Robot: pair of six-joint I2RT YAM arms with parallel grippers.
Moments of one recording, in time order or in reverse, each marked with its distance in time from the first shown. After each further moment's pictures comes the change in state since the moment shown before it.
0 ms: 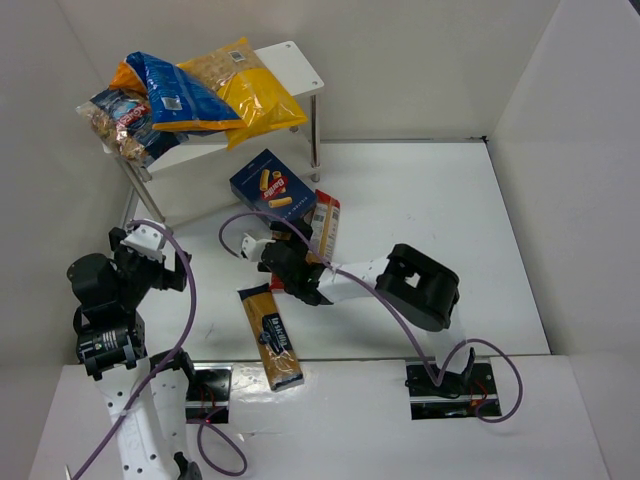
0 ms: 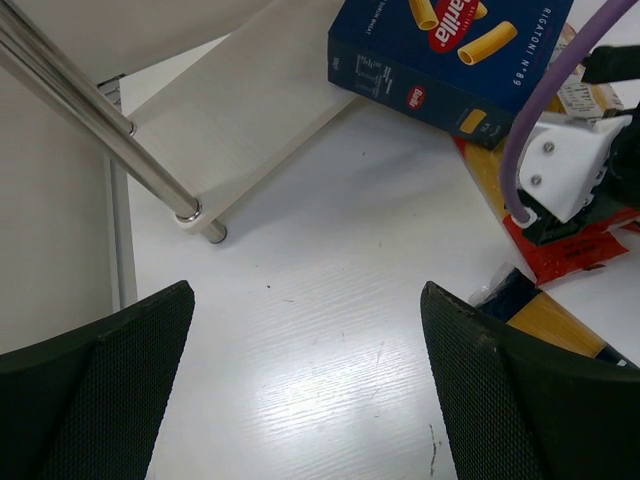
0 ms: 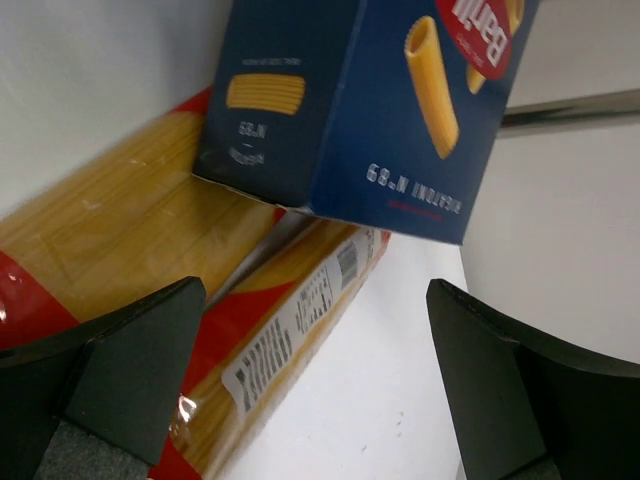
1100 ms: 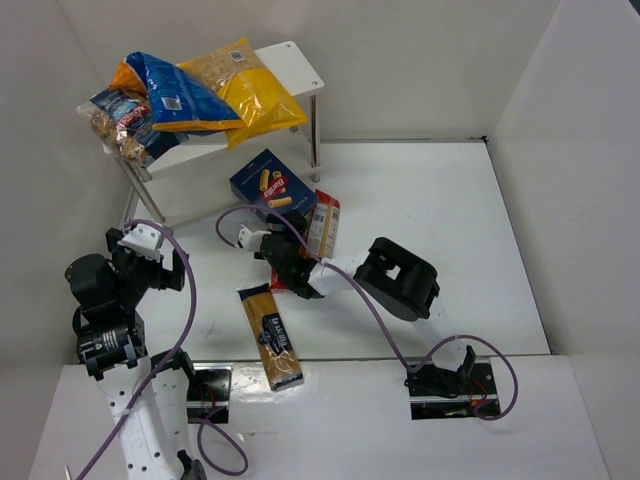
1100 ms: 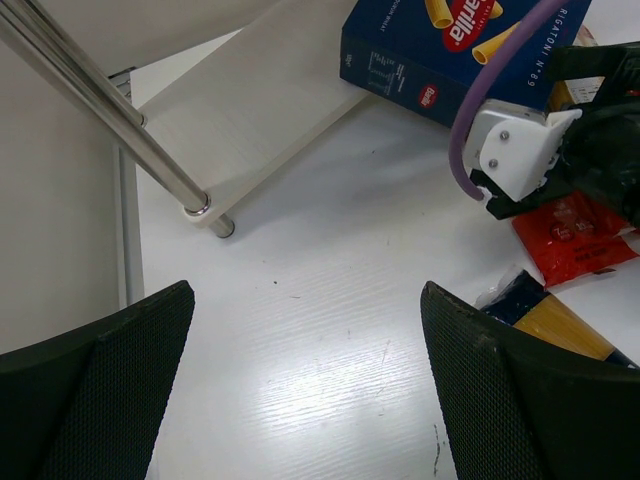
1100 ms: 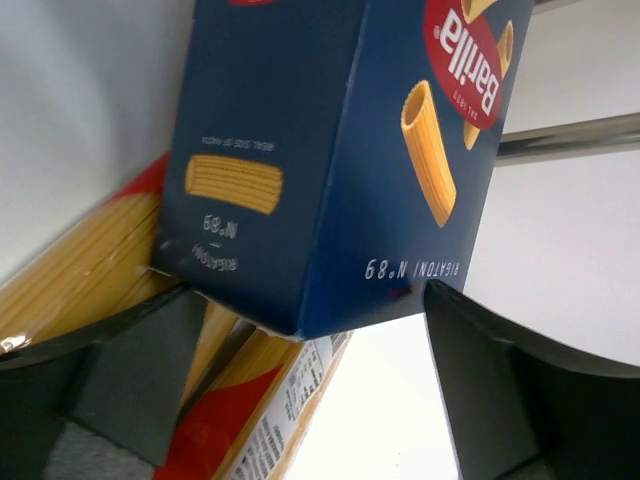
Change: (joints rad) left arm 0.036 0.000 0.000 -0.001 0.007 0.001; right arm -0.053 0.175 0.082 0.223 0.009 -0.124
